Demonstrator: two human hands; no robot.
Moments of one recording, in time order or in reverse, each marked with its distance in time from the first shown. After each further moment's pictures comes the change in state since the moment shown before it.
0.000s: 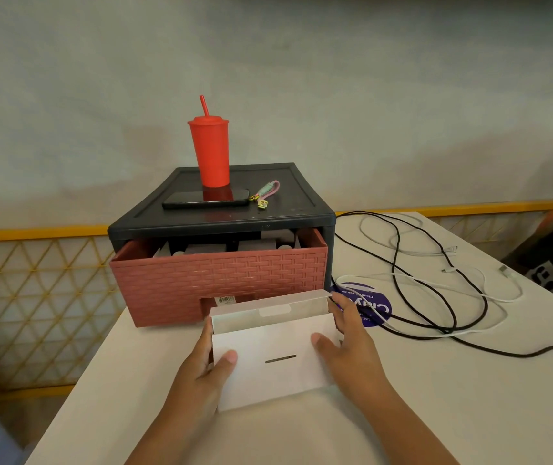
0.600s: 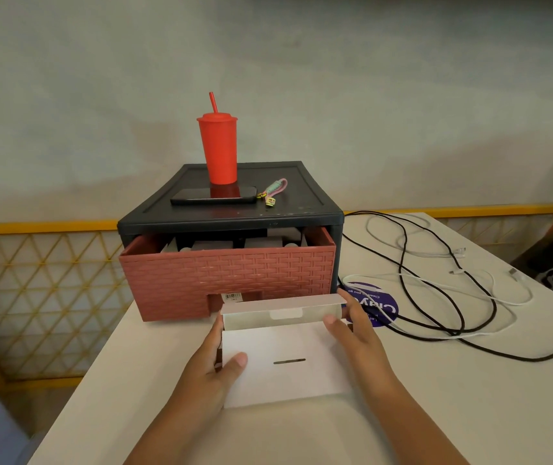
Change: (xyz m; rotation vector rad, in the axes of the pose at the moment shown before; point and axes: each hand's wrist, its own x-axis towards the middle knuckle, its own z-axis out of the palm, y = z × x) left_hand 0.002 -0.007 -0.005 0.049 -0.053 -0.032; right_hand 0.001 -0.004 -0.002 0.249 -0.020 0.076
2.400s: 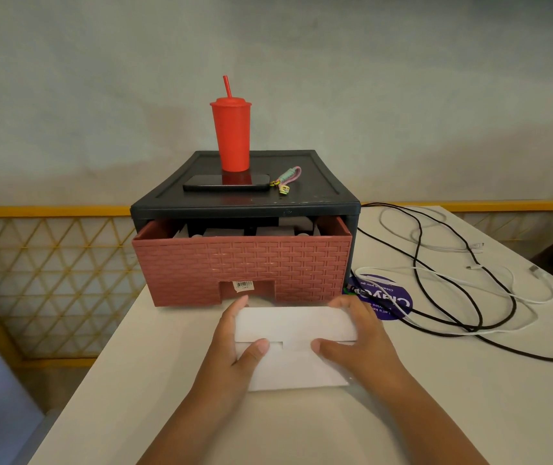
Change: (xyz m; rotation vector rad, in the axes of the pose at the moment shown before) left_hand 0.000 0.006 0.016 0.093 0.088 0.193; right_hand 0.000 0.007 0.003 -0.295 -0.074 -0.154
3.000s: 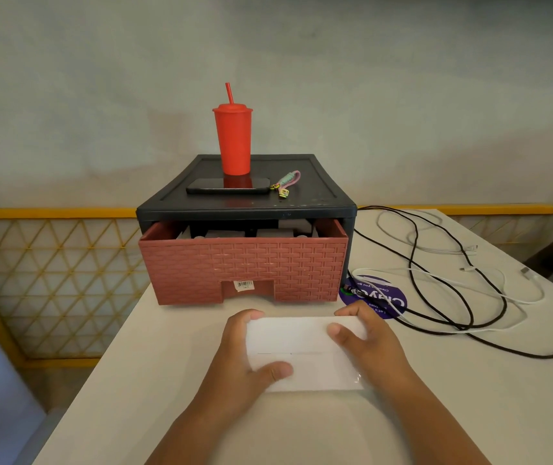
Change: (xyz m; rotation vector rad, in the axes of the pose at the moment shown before) left_hand -0.011 0.002 0.006 0.056 -0.029 0.007; right_hand -0.005 0.008 -0.013 0.137 0.043 0.041
